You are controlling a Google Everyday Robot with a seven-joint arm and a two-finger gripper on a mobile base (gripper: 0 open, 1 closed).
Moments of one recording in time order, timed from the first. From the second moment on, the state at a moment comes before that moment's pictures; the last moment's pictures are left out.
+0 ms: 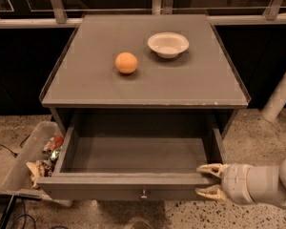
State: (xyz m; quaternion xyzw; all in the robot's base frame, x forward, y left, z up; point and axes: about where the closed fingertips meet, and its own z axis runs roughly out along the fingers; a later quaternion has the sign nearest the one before) arm 0.394 -0.192 0.646 -0.60 0.71 0.10 0.35
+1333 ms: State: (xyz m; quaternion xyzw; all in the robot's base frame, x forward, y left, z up) arm 0.345 -0.199 0.646 -0.60 0.71 0.11 0.36
